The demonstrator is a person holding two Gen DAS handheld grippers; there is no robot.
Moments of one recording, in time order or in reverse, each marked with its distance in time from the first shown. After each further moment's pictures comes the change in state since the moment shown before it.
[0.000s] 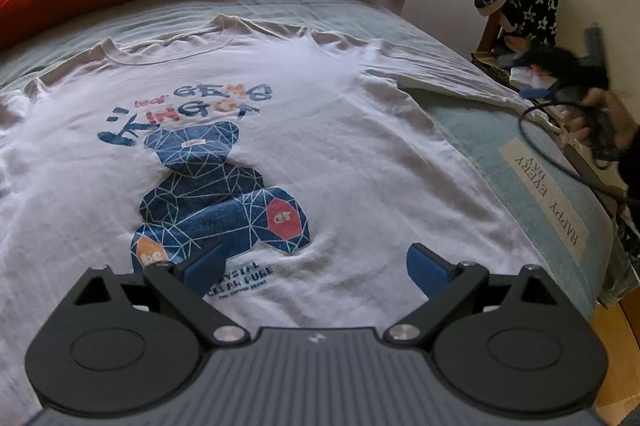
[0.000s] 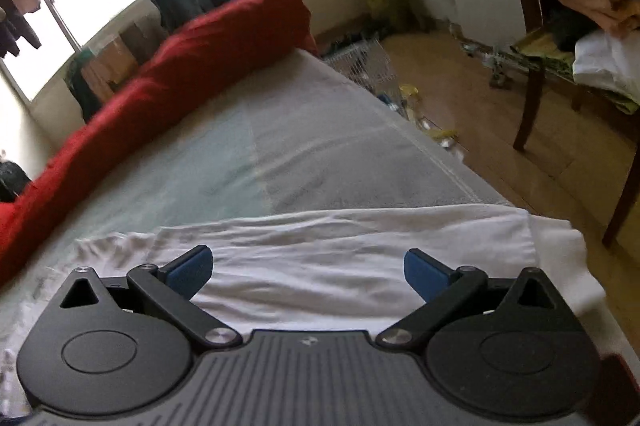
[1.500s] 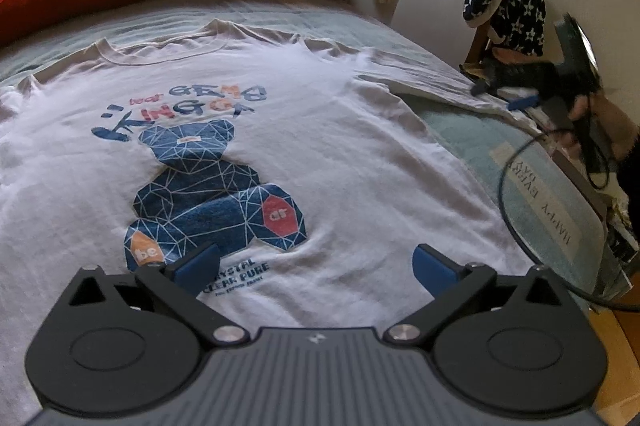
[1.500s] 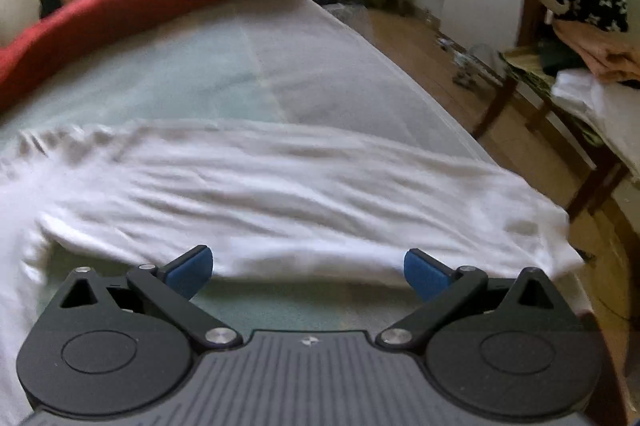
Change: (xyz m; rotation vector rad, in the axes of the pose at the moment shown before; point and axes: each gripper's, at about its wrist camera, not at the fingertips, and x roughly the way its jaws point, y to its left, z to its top) left arm 0.000 0.006 -0.010 -0.006 -0.049 -0.047; right arm 0.003 0.091 -0.036 -0.240 0.076 -0.200
